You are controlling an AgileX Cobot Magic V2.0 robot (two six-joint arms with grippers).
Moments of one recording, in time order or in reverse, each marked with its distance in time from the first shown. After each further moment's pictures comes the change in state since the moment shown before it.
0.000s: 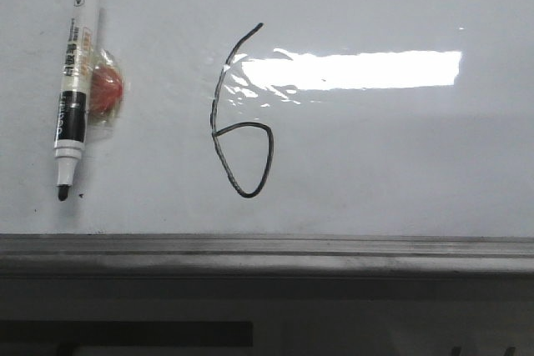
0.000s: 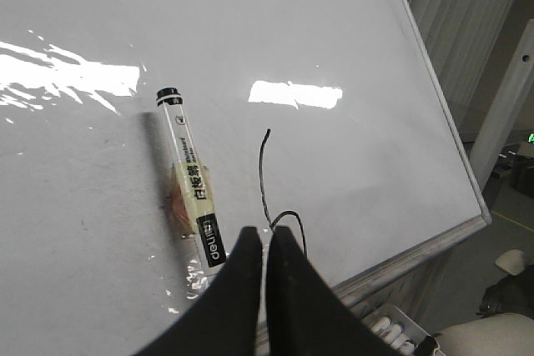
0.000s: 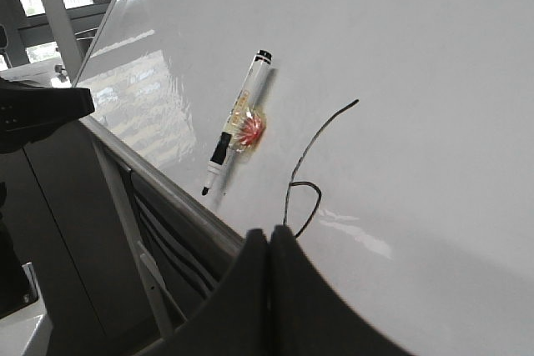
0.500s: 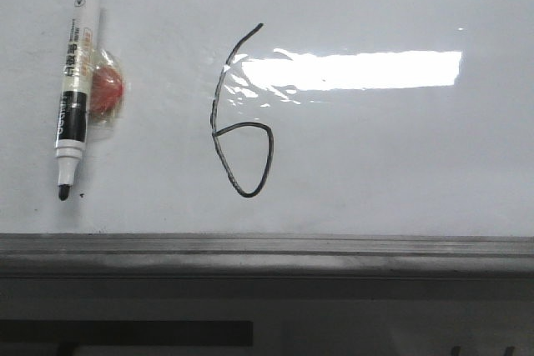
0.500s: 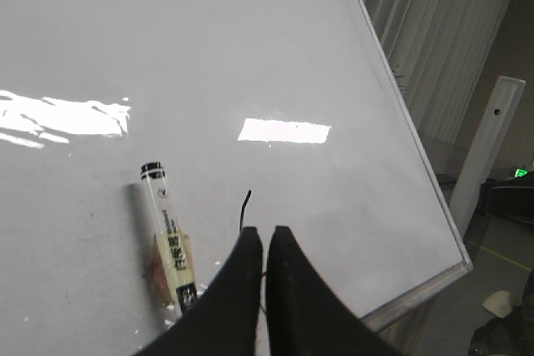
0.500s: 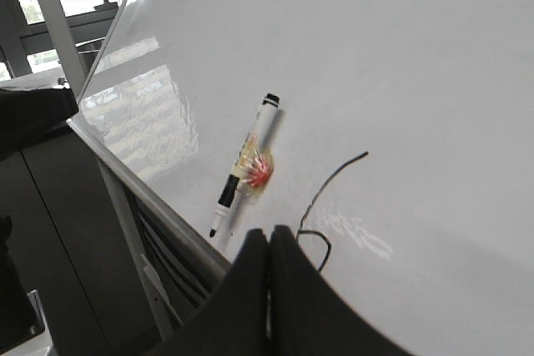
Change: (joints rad) left arm 0.000 0.005 -0.072 -0.006 -0.013 0.000; right arm 0.000 0.118 -0.122 0.002 0.006 0.000
